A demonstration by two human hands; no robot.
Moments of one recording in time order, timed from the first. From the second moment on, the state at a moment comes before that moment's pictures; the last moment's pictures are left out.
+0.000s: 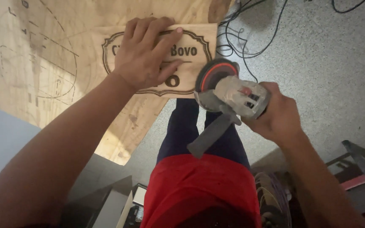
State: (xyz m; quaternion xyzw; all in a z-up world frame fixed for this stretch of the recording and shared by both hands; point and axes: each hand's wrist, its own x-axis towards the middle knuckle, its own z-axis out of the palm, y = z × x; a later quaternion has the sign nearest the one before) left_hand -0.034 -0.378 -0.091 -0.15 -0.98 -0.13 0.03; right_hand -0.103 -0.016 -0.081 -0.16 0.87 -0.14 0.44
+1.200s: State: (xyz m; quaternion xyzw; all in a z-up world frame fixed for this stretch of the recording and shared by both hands) left_hand -0.037 -0.377 -0.093 -0.16 -0.98 -0.14 0.05; right_hand -0.028 0.043 -0.105 -0.17 0.83 -0.20 0.49
